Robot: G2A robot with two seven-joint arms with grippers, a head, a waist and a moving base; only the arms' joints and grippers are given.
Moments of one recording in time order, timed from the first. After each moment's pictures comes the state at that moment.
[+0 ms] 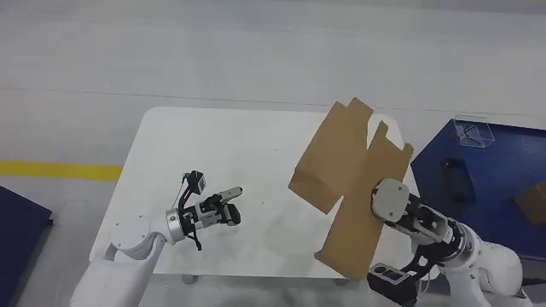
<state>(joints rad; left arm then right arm) 1.19 -1.19 -1.29 -1.41 -0.37 -0.06 -1.01 -1.59 -1.15 1.73 -2.10 -2.25 0.10 -1.01</state>
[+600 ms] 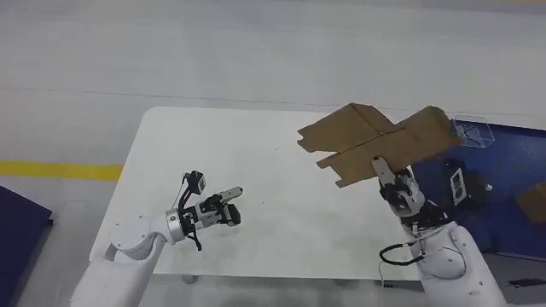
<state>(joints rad) 1.19 -1.19 -1.29 -1.41 -0.37 -0.06 -1.01 -1.44 -1.10 1.50 -1.80 -0.44 -0.93 -0.09</state>
